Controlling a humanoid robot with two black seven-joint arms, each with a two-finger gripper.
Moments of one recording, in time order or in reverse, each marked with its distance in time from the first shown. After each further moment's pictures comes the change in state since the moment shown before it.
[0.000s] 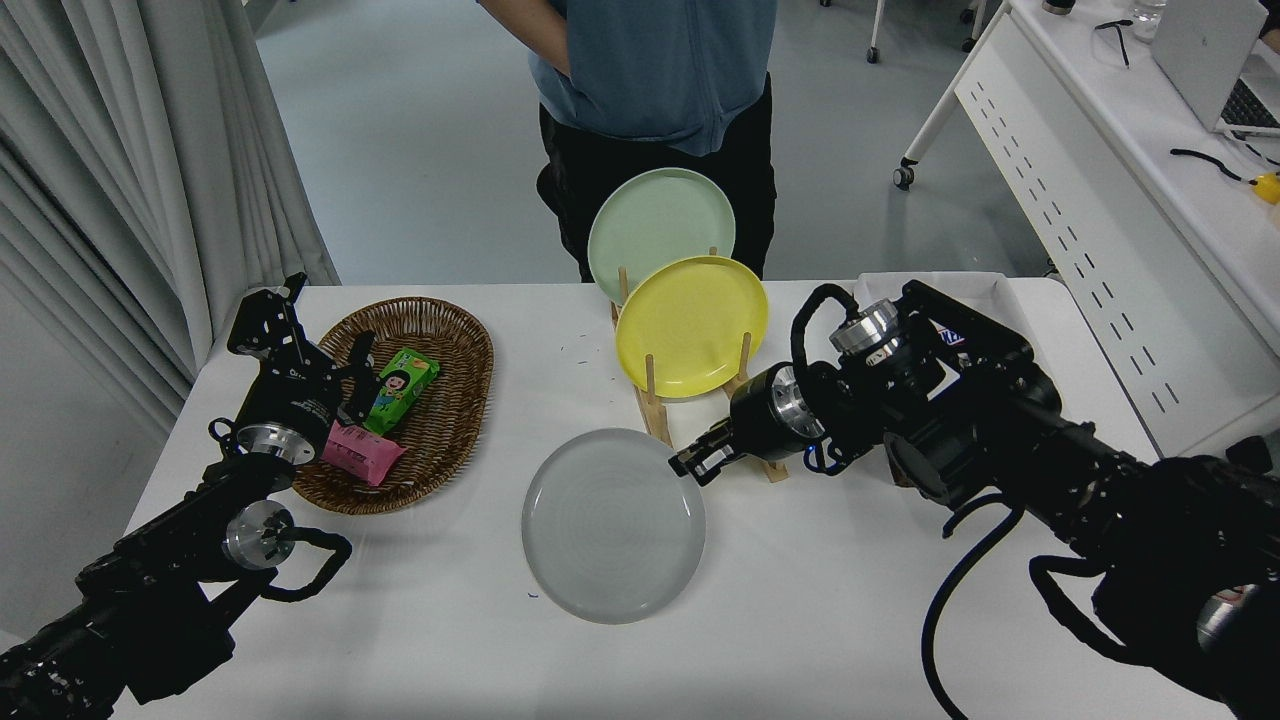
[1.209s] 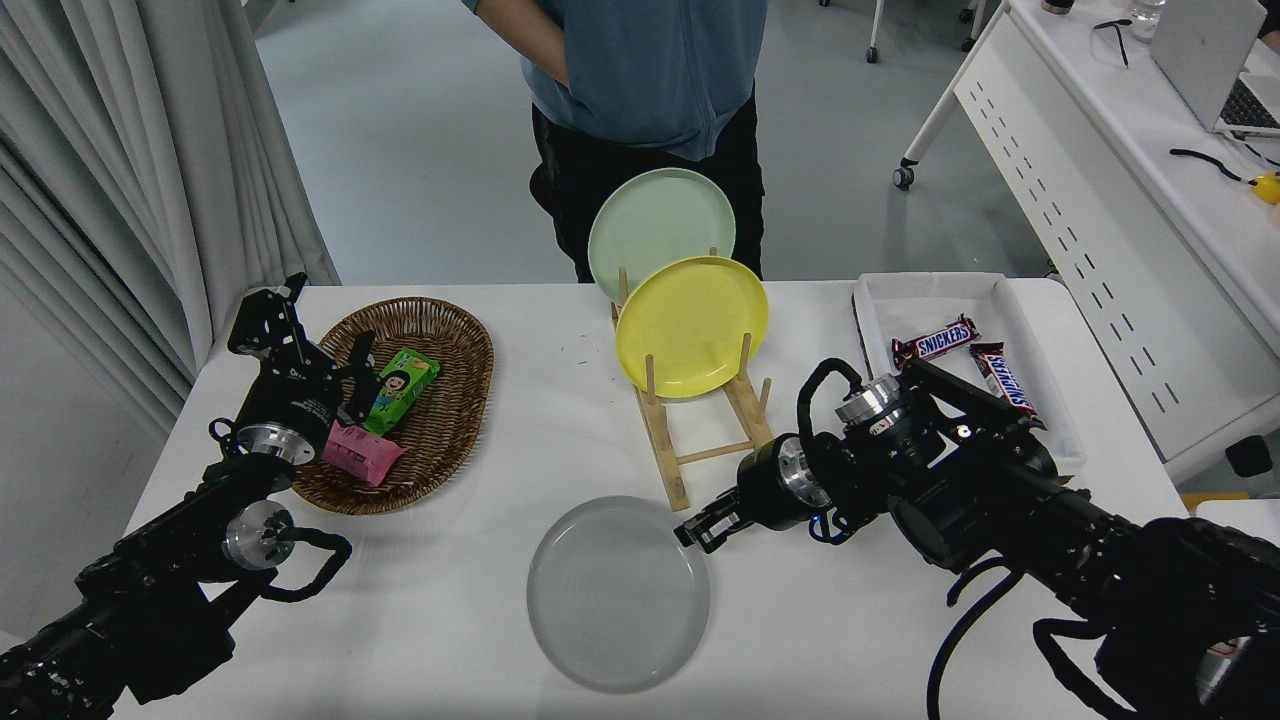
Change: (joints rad) left arm 0.000 0.000 0.000 0.000 0.000 0.000 0.000; right arm -0.091 0.000 0.004 -0.015 -0.002 0.000 0.004
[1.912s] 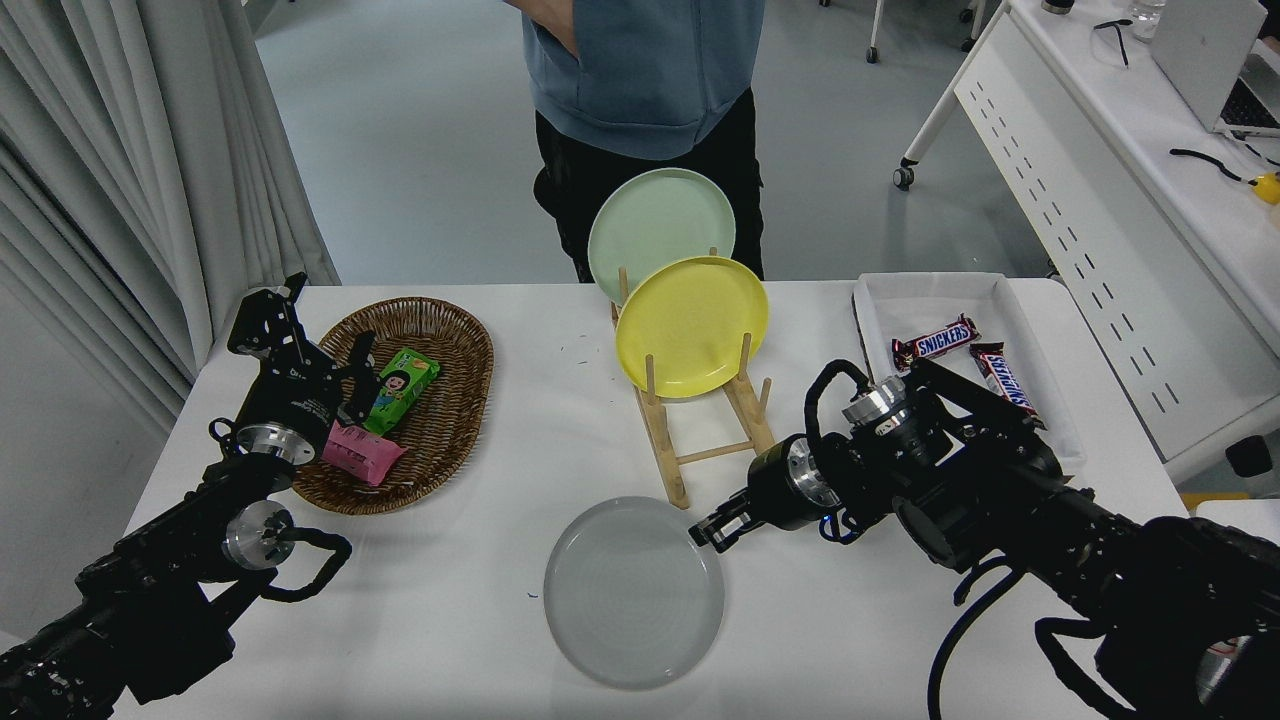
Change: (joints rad) left arm 0.000 0.000 0.000 0.000 0.000 0.000 0.000; right arm 0.002 0.000 -0.003 -0.017 -0.024 0.000 0.001
